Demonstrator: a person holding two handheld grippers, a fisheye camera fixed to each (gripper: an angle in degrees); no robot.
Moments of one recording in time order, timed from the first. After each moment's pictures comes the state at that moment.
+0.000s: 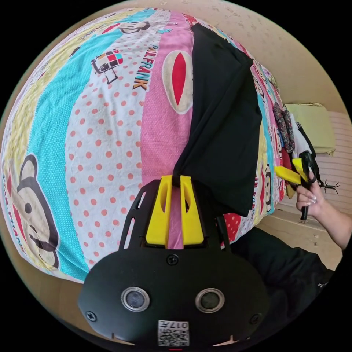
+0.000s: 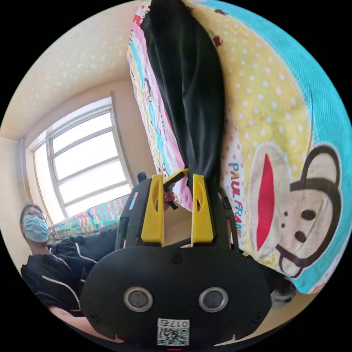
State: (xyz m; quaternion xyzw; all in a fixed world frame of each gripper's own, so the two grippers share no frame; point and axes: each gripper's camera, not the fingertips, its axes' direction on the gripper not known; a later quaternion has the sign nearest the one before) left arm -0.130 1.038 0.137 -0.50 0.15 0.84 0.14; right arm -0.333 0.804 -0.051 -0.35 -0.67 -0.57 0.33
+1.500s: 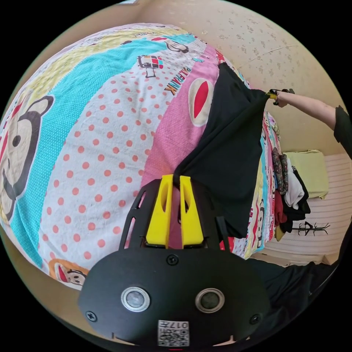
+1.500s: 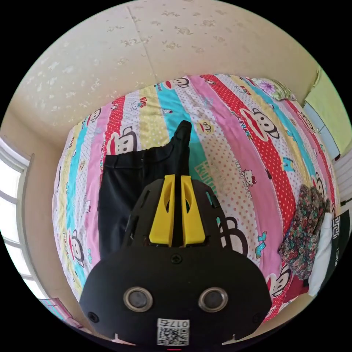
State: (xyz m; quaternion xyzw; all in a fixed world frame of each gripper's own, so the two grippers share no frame) left arm -0.154 0.974 0.182 -0.53 0.21 0.77 0.30; right arm -0.497 0.758 -0.526 0.15 -0.60 -0.46 0.64
